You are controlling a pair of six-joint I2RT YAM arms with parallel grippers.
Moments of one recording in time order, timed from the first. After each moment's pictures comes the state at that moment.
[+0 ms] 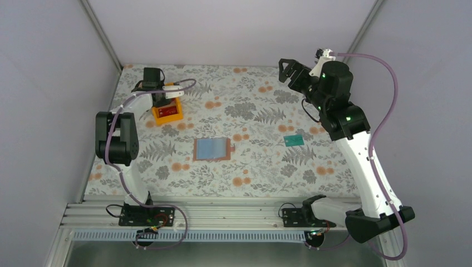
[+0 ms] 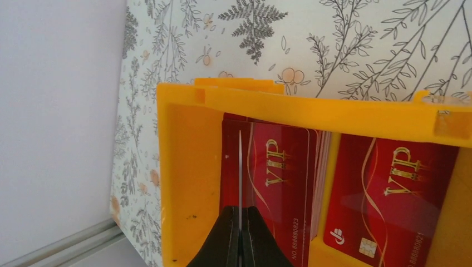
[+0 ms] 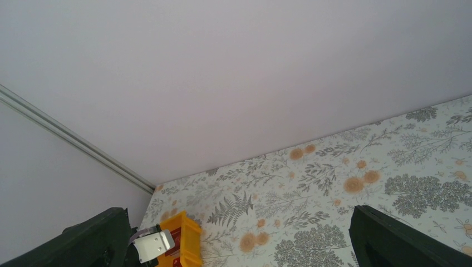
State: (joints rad) left arm -0.03 1.91 1.37 -0.30 0.00 1.25; right arm 0.35 1.17 1.51 -0.56 0.03 0.61
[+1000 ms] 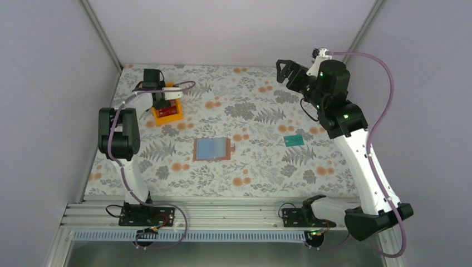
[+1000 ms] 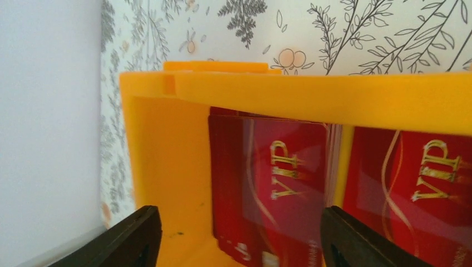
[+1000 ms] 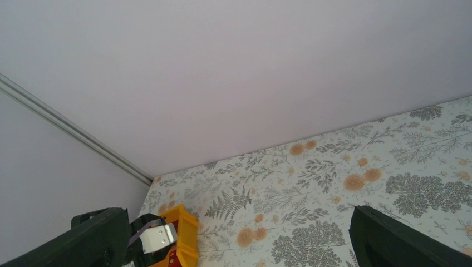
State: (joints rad) left arm -0.01 1.99 1.39 -0.26 -0.01 1.30; right arm 0.35 1.19 1.51 -0.56 0.01 0.58
